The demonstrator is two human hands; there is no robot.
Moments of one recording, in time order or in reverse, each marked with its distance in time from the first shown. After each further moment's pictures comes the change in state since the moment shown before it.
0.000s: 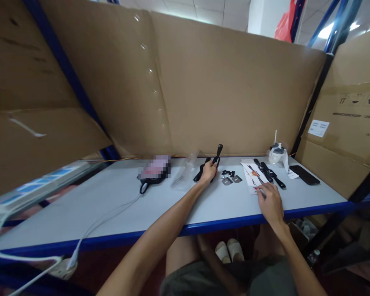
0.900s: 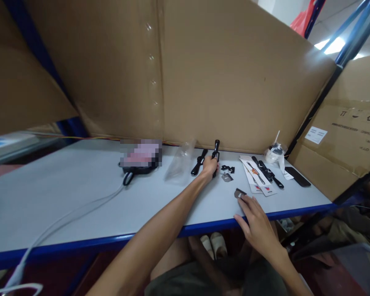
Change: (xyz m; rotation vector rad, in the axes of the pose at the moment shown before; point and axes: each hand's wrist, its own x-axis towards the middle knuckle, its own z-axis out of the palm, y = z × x) left_hand 0.002 0.000 0.009 -0.540 -0.079 -0.271; right_hand -0.046 -0.080 -0.019 -0.039 -0.352 -0.257
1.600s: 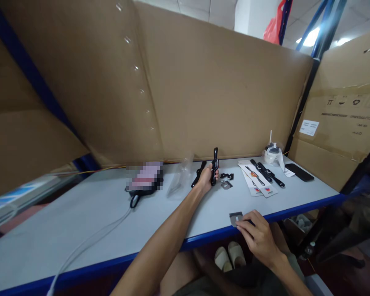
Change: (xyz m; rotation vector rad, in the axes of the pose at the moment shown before) left_hand -0.006 0.009 -0.010 -0.264 -0.278 -0.164; right_hand -0.015 -0.010 0.009 0.231 0.287 -0.123
